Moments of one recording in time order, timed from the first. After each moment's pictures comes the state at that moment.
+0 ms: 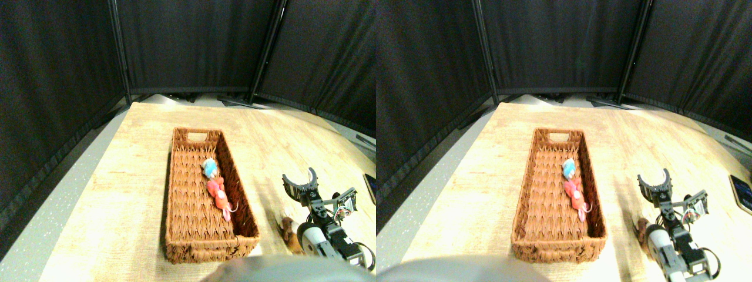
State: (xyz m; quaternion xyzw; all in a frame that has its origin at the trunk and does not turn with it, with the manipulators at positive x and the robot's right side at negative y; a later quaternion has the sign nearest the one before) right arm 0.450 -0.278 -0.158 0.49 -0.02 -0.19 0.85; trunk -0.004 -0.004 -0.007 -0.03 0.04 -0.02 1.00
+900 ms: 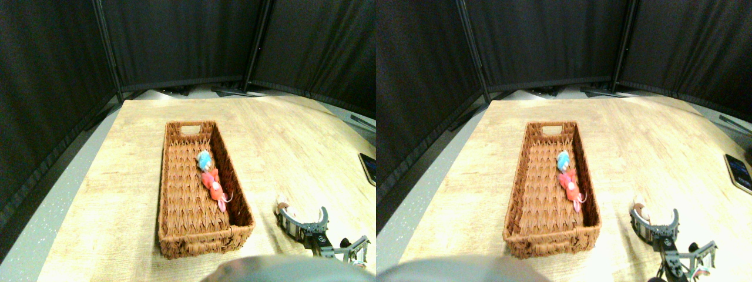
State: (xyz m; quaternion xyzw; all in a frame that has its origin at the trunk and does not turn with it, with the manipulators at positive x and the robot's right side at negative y) right arm 0.377 -0.263 -0.198 0.61 0.01 -0.22 0.76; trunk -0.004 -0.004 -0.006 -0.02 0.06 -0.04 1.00
